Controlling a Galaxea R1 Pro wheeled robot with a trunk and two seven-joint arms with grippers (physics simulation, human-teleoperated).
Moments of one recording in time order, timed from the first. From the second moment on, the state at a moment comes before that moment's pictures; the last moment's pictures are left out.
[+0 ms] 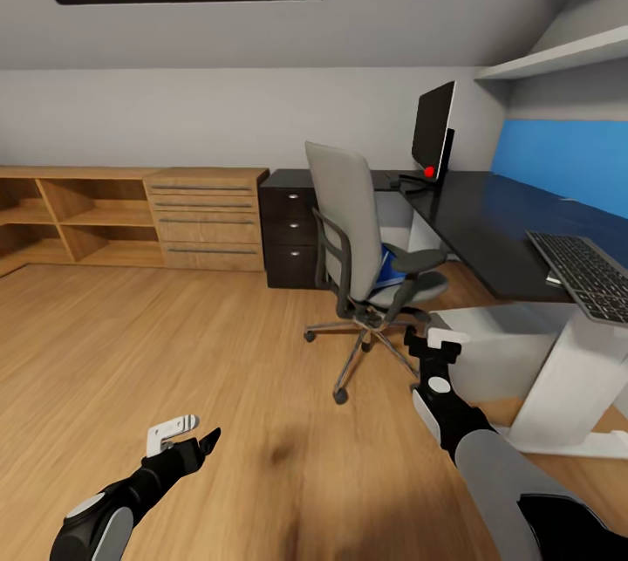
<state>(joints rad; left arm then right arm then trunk) -0.04 0.04 0.08 -1.55 0.42 0.57 -0.02 -0.82 0.02 -0.05 -0.40 0.09 -0.33 -0.35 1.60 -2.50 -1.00</state>
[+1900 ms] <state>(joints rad) -0.04 0.04 0.10 -1.55 0.42 0.57 -0.03 -0.82 -0.01 -0.05 -0.40 0.09 -0.32 -0.36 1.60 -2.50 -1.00</state>
